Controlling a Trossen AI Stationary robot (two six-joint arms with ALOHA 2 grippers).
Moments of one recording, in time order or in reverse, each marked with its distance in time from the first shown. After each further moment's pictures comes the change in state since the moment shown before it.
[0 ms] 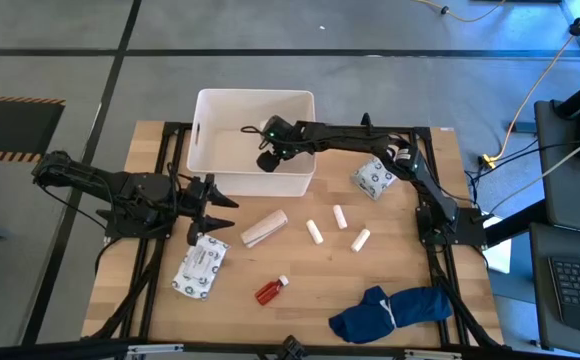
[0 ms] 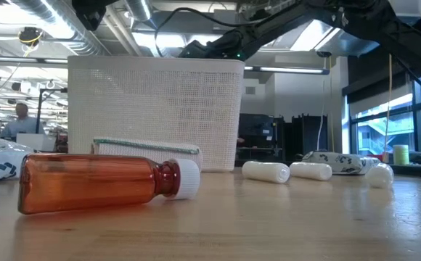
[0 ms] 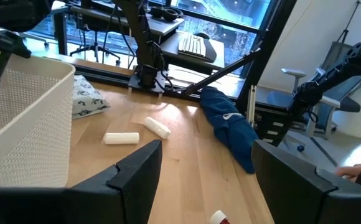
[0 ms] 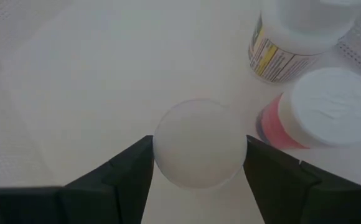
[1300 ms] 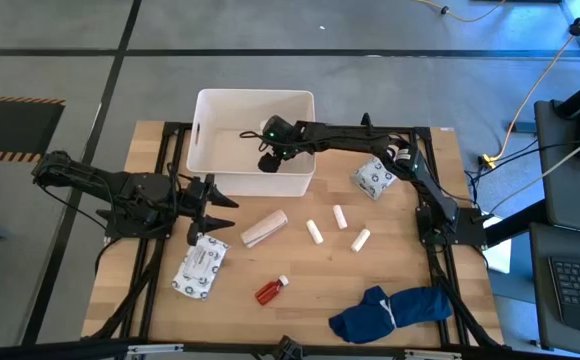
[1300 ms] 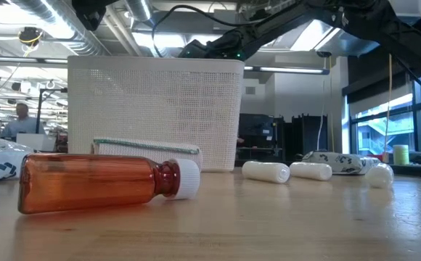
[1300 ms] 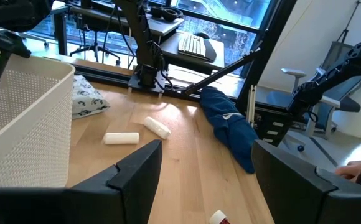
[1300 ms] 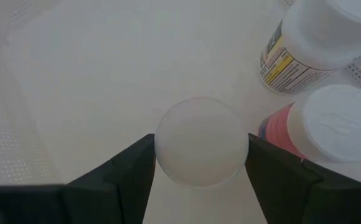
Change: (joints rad) left arm 0.000 0.000 0.000 0.000 0.000 0.000; right arm 0.002 0.001 -0.003 0.006 -0.013 -0.133
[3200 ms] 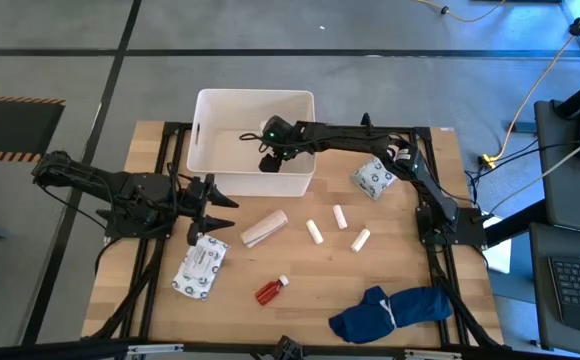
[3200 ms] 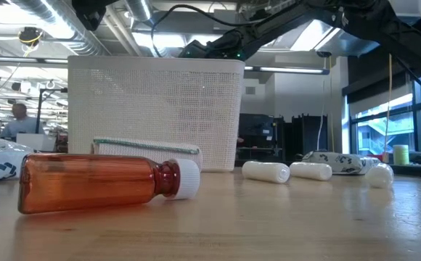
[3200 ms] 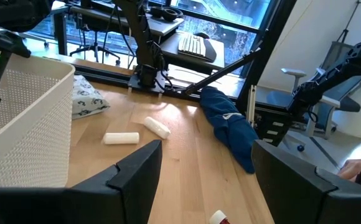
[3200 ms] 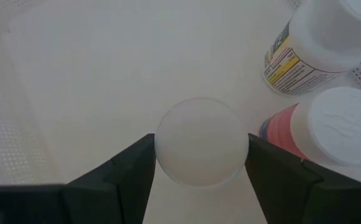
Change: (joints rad) left arm 0.000 0.000 0.000 0.000 0.000 0.000; right arm 0.000 0.000 0.000 -0.007 -0.008 -0.047
